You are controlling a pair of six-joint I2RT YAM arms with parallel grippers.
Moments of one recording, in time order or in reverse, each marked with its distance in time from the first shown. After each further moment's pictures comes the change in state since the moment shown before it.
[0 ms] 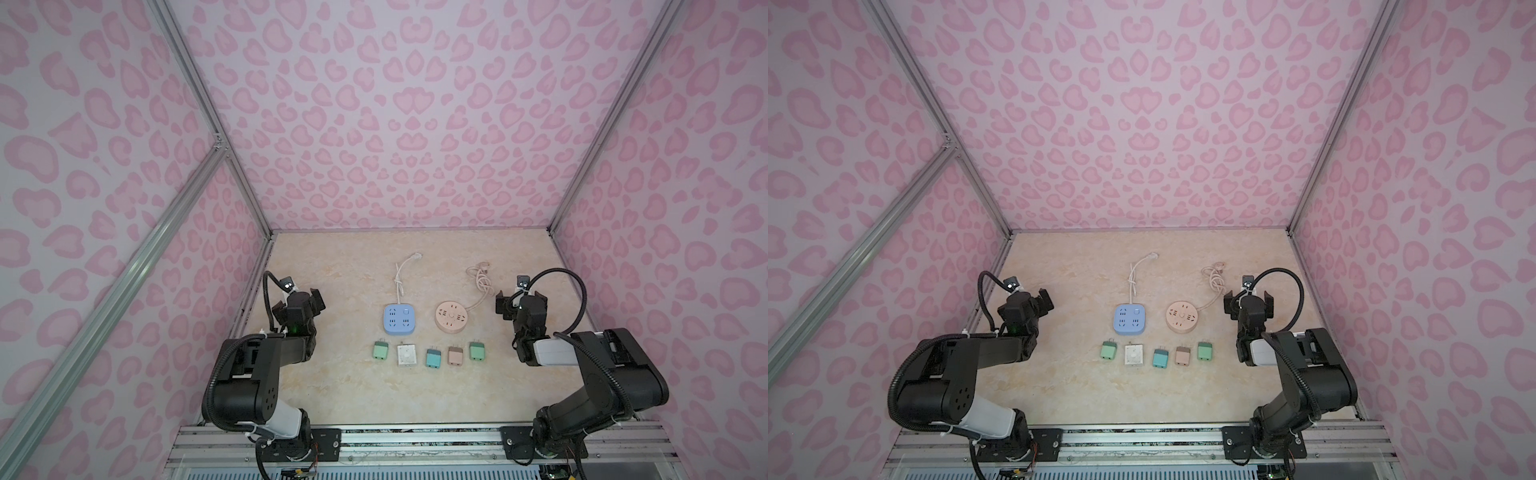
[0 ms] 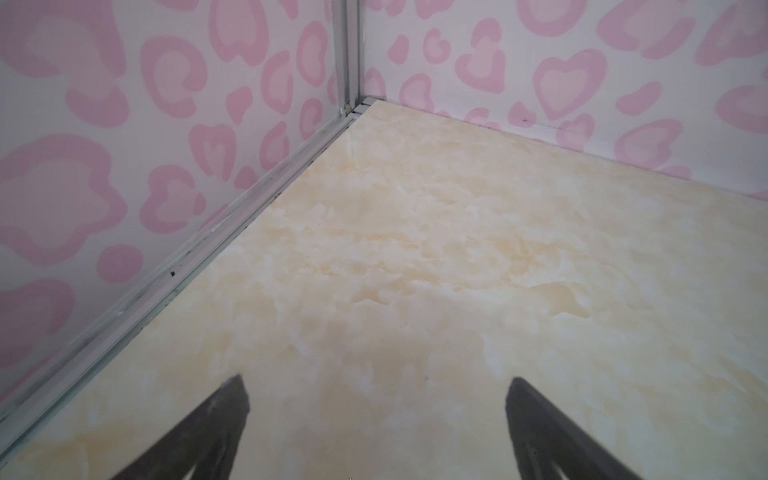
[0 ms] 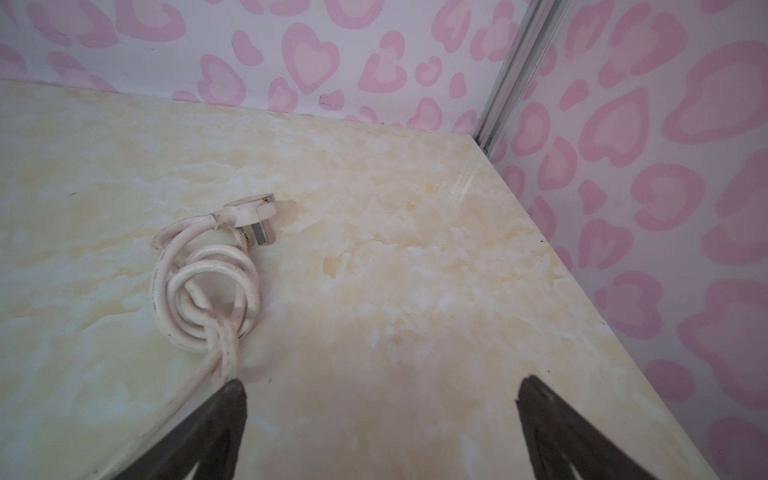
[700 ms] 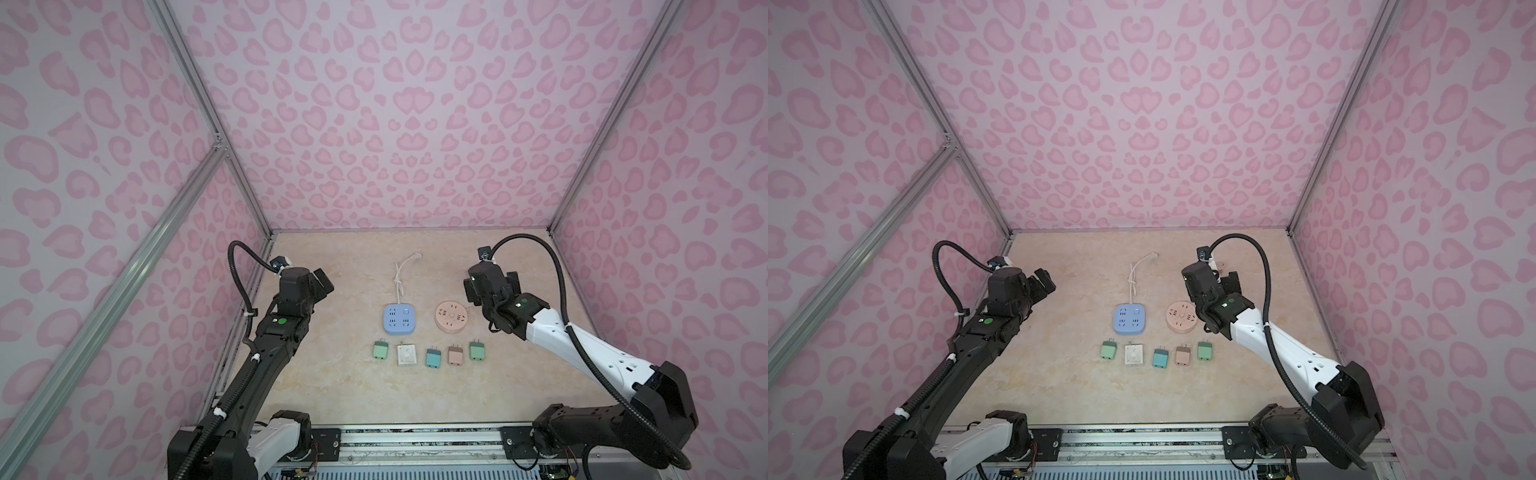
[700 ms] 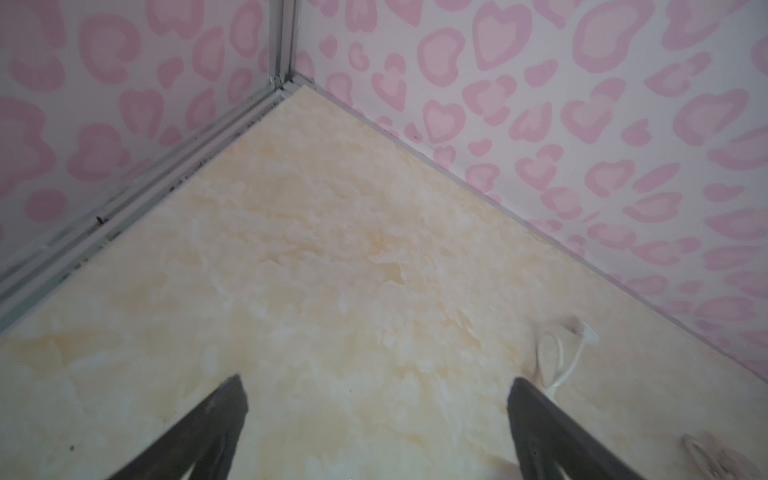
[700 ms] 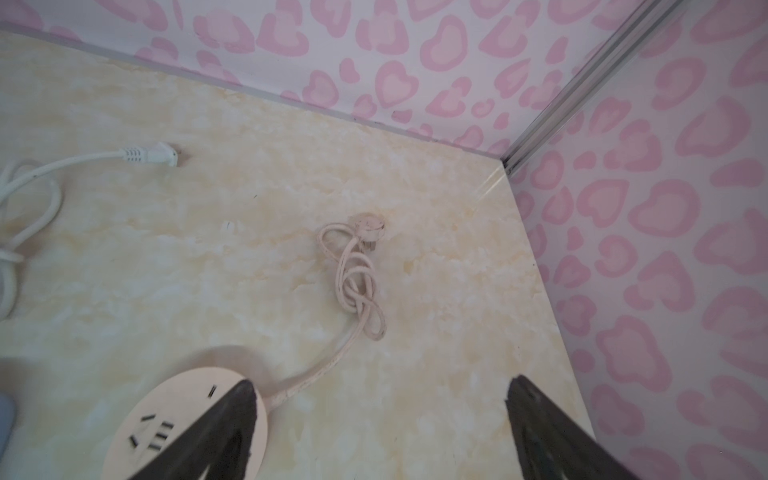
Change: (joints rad) left arm -0.118 -0.425 0.320 -0.874 0.151 -0.393; right arm 0.521 -0.269 0.640 -1.342 0.385 0.288
